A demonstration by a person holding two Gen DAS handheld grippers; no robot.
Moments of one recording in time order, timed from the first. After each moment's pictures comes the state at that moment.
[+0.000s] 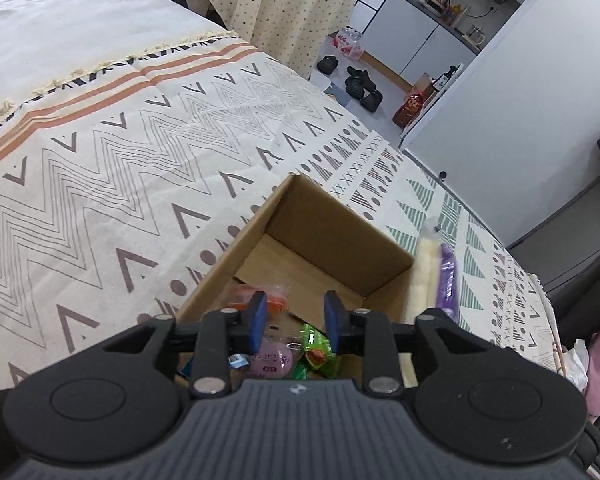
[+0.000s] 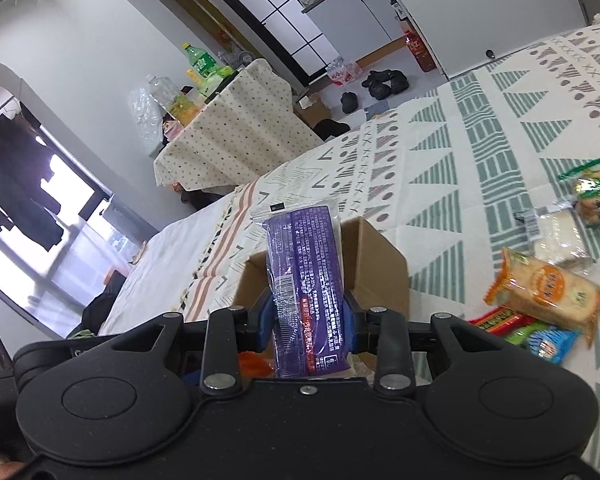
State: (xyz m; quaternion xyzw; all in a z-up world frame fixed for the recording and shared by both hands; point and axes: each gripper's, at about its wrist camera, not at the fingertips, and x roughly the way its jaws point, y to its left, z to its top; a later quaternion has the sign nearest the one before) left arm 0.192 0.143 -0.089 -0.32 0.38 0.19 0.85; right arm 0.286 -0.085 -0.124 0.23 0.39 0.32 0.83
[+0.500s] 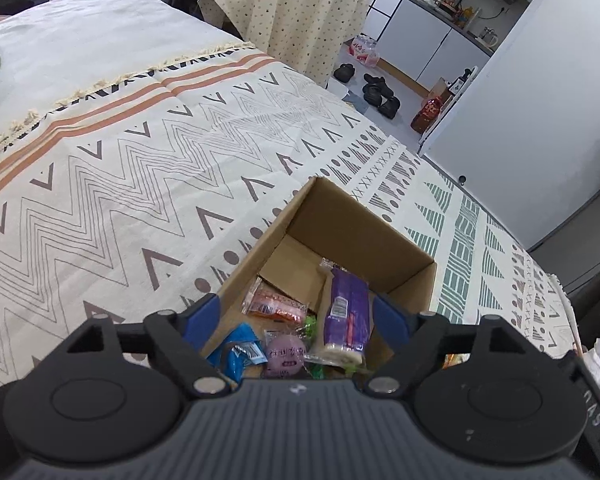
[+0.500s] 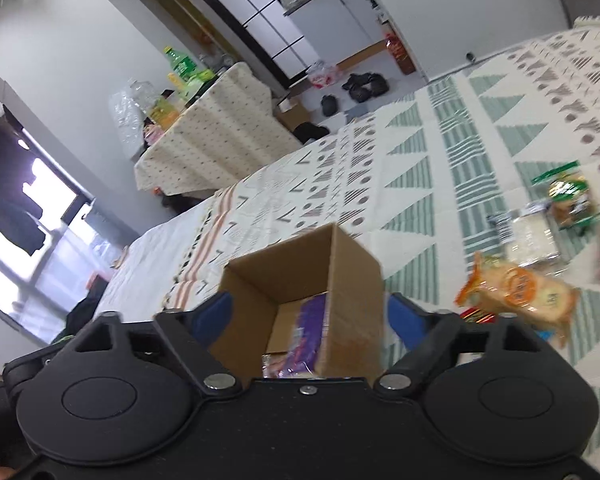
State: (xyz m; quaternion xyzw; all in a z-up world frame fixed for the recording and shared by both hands) left arm 0.181 0.129 -0.083 -0.30 0.38 0.22 0.85; right arm 0.280 -0.102 -0.119 0.22 0.39 0.28 0.85
